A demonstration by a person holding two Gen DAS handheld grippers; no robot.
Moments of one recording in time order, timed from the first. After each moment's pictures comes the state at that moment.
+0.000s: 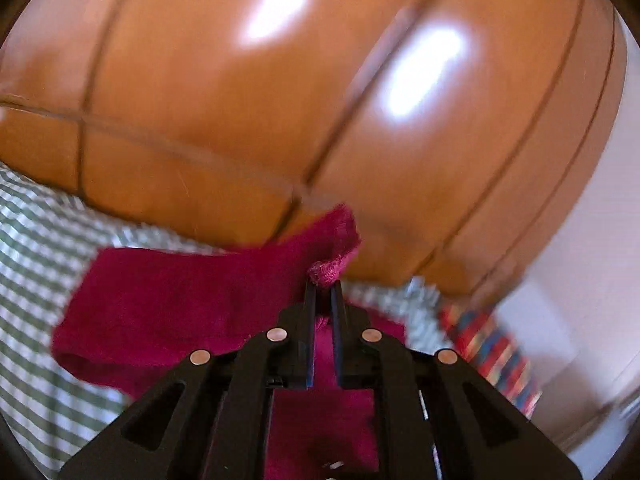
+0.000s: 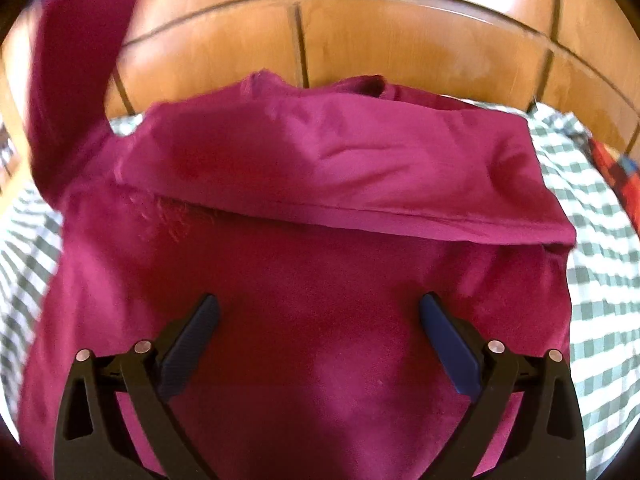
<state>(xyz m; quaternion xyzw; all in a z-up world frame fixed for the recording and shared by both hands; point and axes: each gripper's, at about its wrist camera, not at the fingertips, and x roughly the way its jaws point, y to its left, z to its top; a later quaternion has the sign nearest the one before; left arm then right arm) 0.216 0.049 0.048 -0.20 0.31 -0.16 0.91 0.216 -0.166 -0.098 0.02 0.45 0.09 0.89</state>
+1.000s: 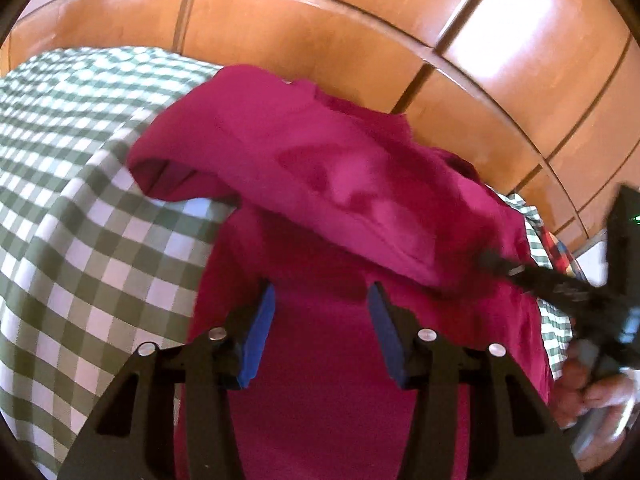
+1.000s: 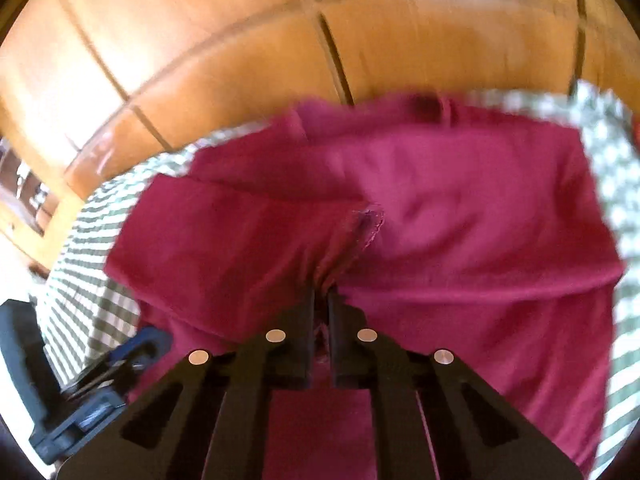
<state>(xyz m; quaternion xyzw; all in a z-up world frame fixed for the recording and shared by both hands) 0.157 0.094 -0.101 -0.20 0.43 -0.05 0.88 0.247 -0.139 -0.058 0.09 0.46 0.15 0.87</state>
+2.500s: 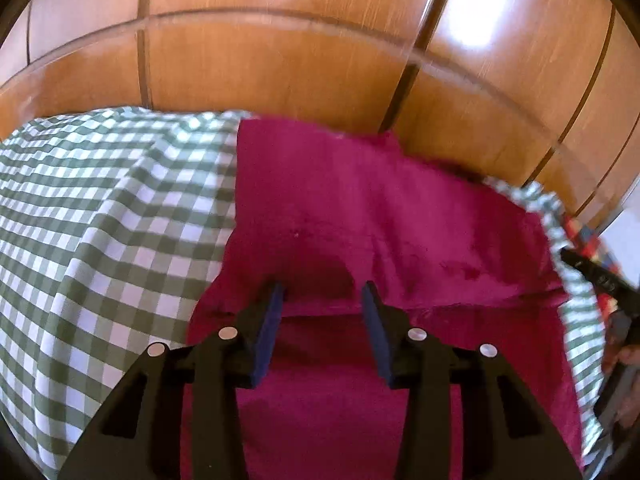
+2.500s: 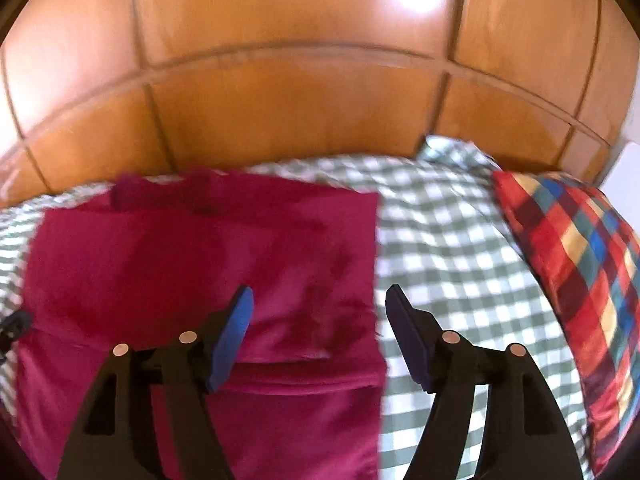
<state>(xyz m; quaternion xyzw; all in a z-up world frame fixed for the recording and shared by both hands) 0.205 0.057 -0.062 -0.12 0.41 -0.04 0.90 0.264 -0.272 -0.040 0.01 0.41 -0.01 0.91</state>
